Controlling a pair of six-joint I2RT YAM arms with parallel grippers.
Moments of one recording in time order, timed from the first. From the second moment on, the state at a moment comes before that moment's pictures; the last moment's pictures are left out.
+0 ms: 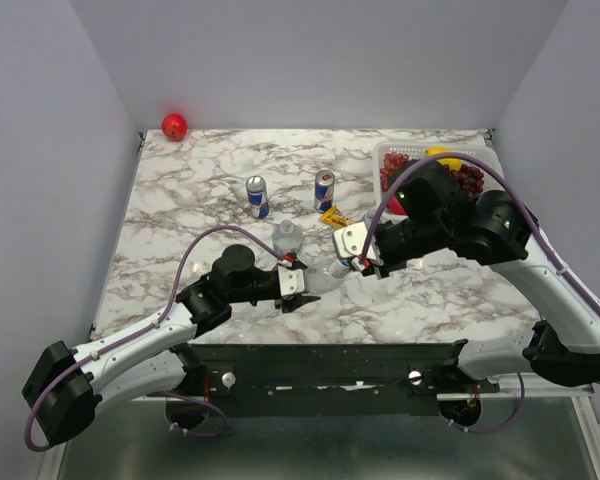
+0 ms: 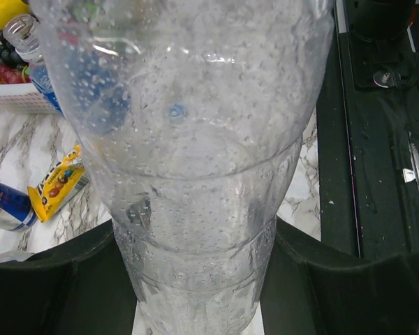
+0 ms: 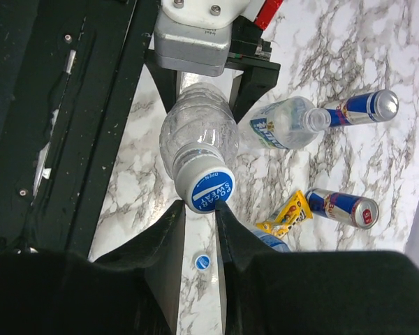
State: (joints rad) left arm -0.84 0.92 0.50 0.18 0.55 0.37; right arm 0.95 1.31 1.82 -1.31 -0.44 -0.89
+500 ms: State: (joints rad) left arm -0.84 0.92 0.50 0.18 0.55 0.31; right arm 0.98 1.32 1.84 -1.31 -0.38 -0.88
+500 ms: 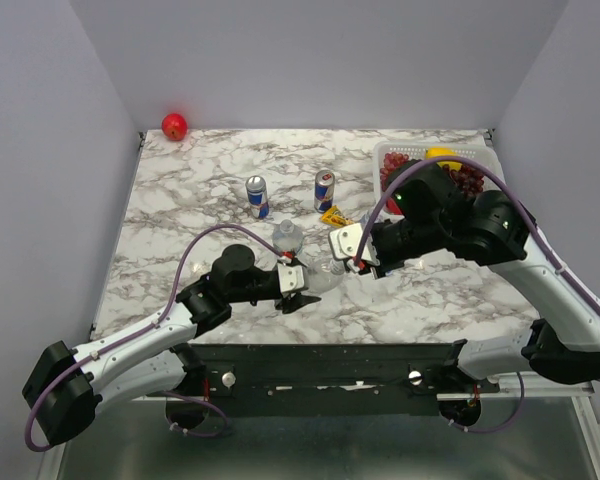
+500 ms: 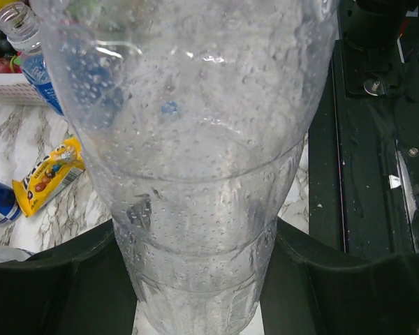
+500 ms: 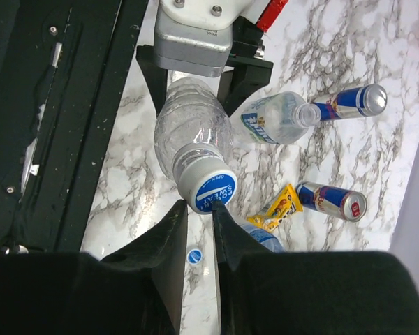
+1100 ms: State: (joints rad) left arm -0.83 0.93 0.50 0.17 0.55 0.22; right arm 1.03 1.35 1.87 -1.32 -0.35 -0.88
